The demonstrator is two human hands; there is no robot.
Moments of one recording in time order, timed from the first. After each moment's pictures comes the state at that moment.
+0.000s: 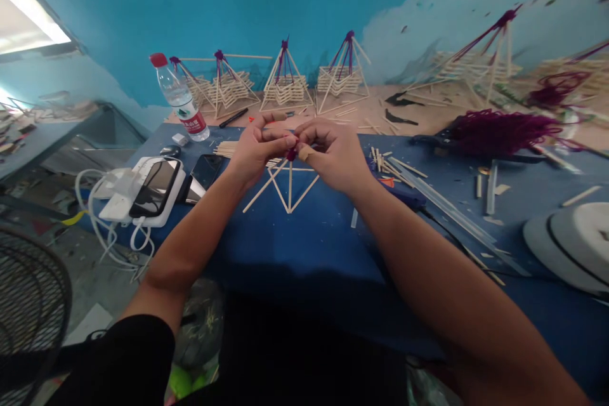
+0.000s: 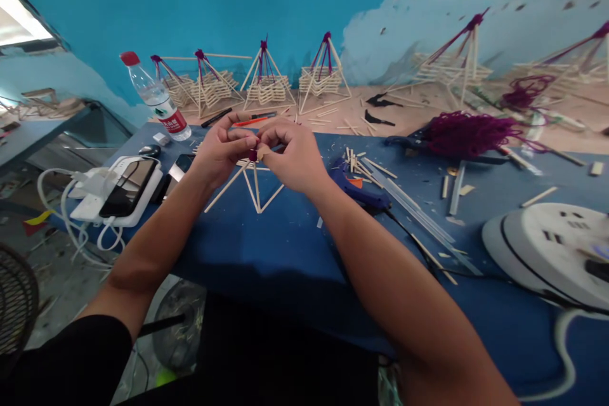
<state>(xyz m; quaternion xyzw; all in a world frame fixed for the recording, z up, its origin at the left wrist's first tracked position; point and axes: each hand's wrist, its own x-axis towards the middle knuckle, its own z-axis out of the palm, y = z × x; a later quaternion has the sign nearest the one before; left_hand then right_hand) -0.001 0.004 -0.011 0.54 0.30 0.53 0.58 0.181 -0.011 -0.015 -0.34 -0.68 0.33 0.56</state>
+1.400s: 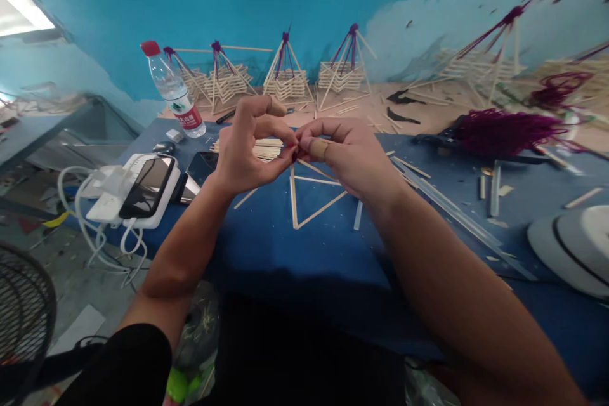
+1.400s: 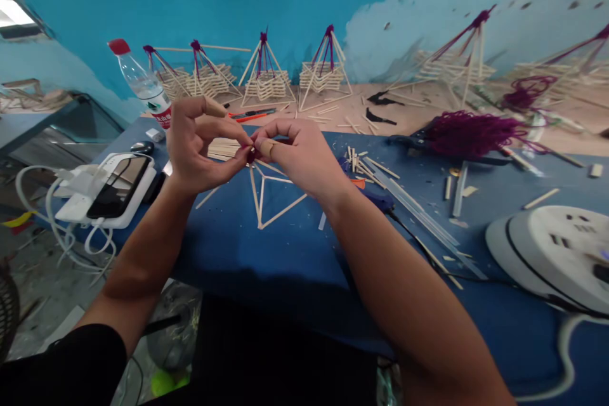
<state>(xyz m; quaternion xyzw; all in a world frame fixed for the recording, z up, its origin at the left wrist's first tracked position) -0.013 0.001 -0.005 0.81 0.14 0.58 -0.02 0.185 -0.029 0.009 -0.33 -0.60 0.51 0.52</state>
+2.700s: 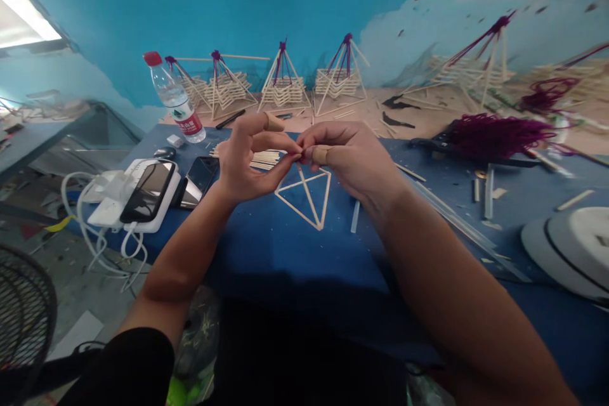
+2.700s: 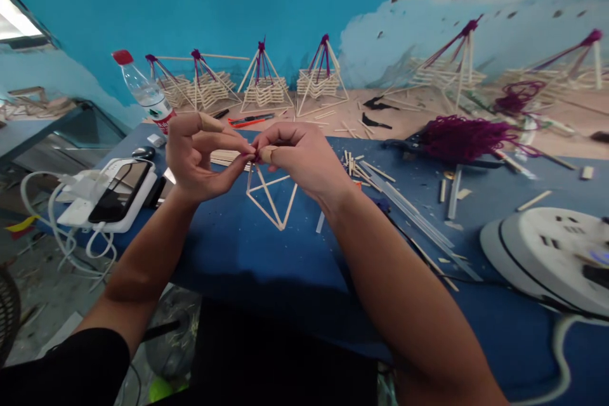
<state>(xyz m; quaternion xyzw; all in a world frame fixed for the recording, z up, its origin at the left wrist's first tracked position) -0.014 -0.003 -0.021 0.79 0.16 0.57 0.13 0.190 -0.032 0.018 -0.33 -0.60 0.52 0.51</state>
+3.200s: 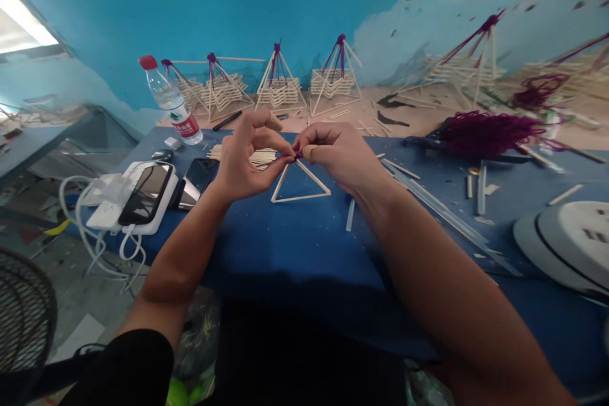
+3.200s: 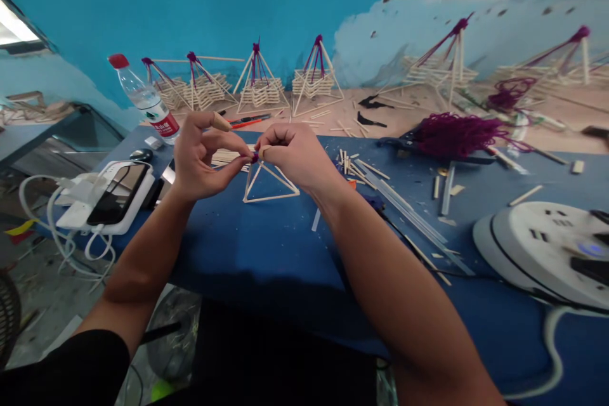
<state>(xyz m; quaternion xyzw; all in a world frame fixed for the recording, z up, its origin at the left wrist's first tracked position) -0.009 -0.005 -0.014 0.79 0.19 0.56 0.17 0.193 -0.018 0.007 -0.37 -0.62 0.46 0.51</state>
